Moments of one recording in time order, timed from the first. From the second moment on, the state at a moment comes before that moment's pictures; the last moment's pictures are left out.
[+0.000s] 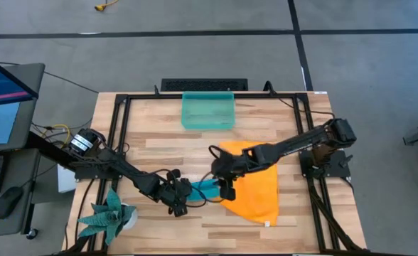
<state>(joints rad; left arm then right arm) -0.51 1.77 0.86 -0.23 -0.33 -0.70 0.22 1.72 1.21 -0.35 -0.03 0.26</state>
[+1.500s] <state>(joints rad) -0.50 1.77 0.86 -0.23 -0.33 -0.69 0.27 1.27 0.45 1.06 -0.04 0.32</state>
